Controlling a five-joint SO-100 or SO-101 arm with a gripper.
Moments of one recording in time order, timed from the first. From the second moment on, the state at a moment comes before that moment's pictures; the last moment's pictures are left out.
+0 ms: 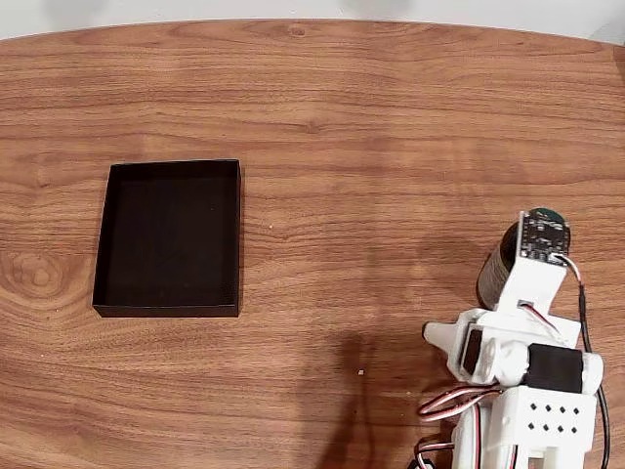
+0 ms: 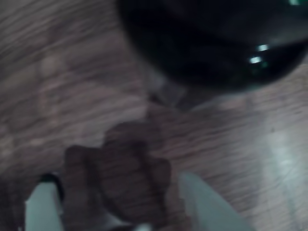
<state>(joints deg) 15.9 173.5 173.6 58.9 179.4</state>
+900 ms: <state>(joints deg) 24.8 170.7 174.6 52.3 181.1</state>
